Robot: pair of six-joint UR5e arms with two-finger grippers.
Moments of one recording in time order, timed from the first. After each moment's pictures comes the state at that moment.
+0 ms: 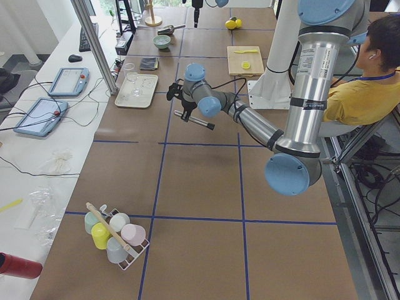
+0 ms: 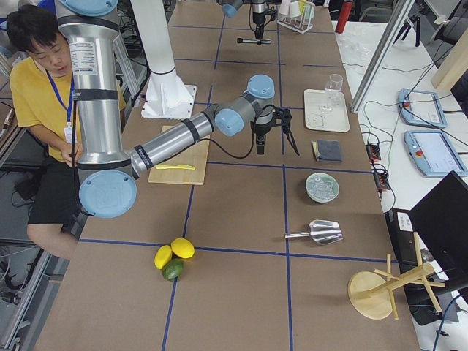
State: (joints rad) left arm -0.87 -1.75 -2.04 -1.89 -2.07 -0.72; right arm 1.07 -1.55 2.01 -1.37 2.29 0.82
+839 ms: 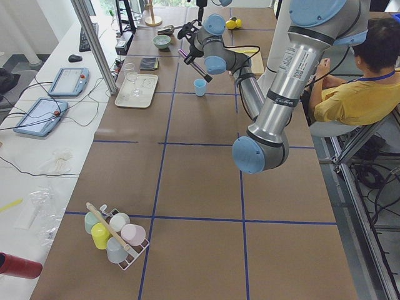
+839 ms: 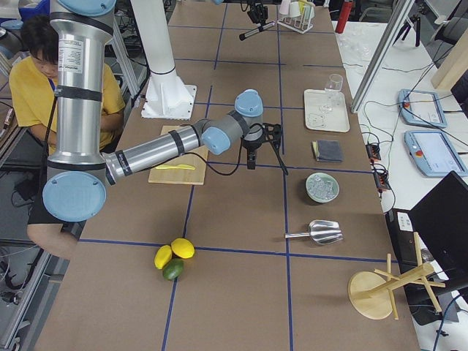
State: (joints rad) left arm -0.73 -2.03 -2.15 -1.91 -1.87 -0.74; right arm 1.09 -1.67 2.01 -1.26 2.29 0.82
